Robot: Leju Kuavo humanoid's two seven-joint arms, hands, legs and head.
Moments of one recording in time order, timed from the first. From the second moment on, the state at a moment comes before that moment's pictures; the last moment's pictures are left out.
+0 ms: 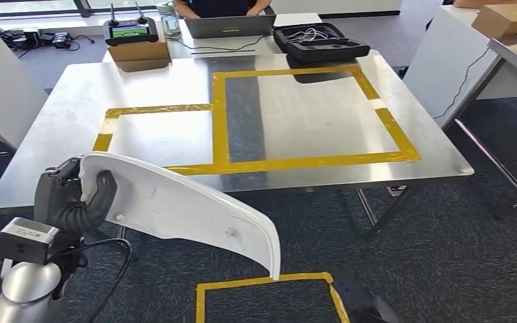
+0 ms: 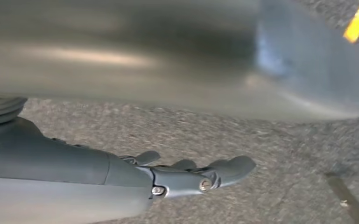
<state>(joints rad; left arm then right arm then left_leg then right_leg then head) -0.17 0.05 -0.27 -1.52 -0.21 0.00 -0.40 -0.06 -0.05 0.53 -0.29 -0.03 -0.38 -0.22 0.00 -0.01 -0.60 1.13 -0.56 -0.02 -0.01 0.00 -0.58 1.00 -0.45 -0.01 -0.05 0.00</state>
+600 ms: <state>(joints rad) -0.16 0.06 -0.29 -1.55 -0.22 -0.01 -0.36 -0.05 -0.05 0.52 -0.28 -0.02 -0.38 -0.22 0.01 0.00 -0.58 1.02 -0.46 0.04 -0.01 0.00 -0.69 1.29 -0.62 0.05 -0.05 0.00</state>
